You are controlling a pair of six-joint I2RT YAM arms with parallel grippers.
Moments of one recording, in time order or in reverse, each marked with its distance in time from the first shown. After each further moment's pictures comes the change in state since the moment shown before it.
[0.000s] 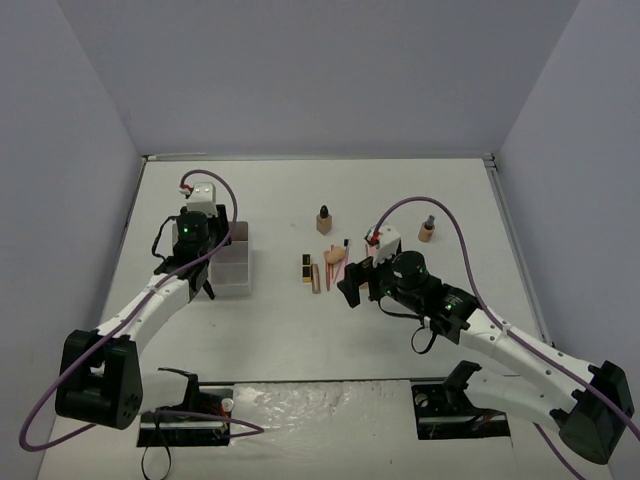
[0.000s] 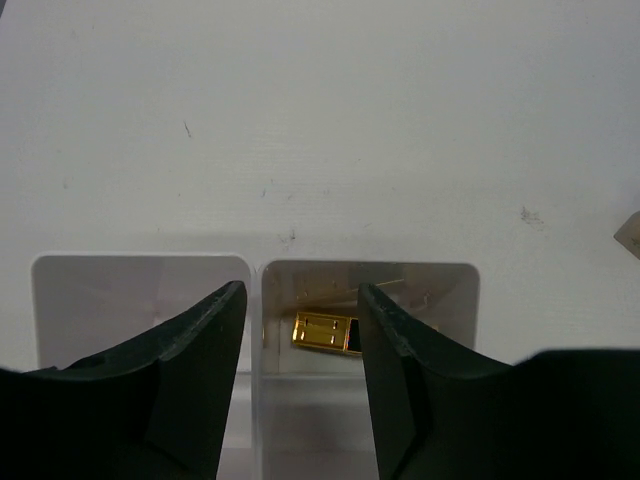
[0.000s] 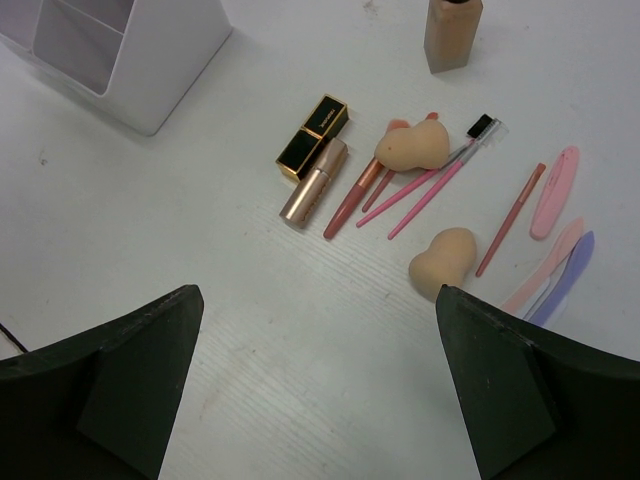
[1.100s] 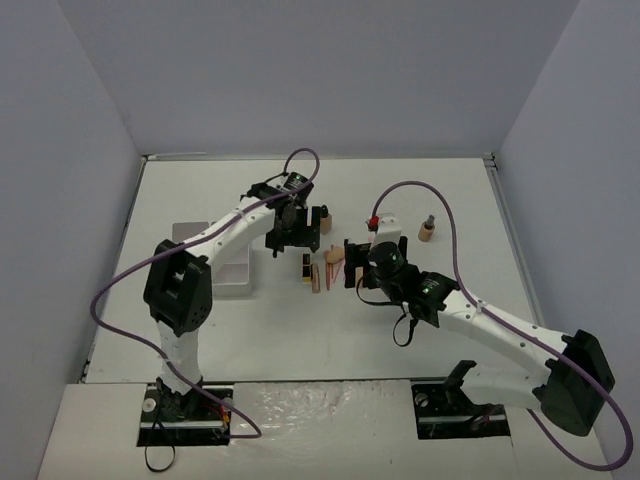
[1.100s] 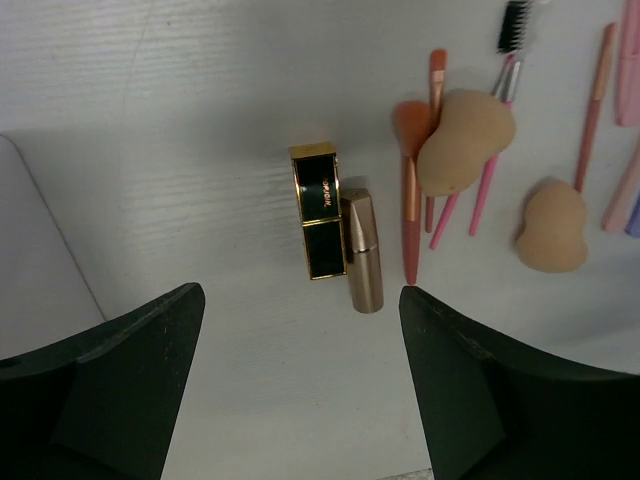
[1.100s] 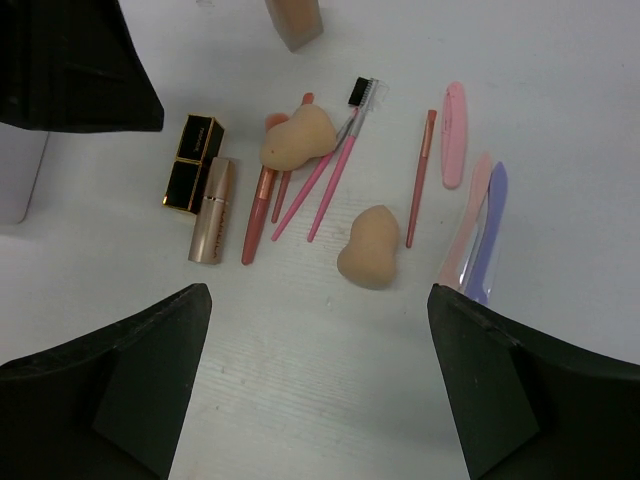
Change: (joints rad) left arm -0.380 0.648 0.937 -1.056 0.170 -0.395; right arm 0.022 0.198 0.111 -0.095 0.330 0.222
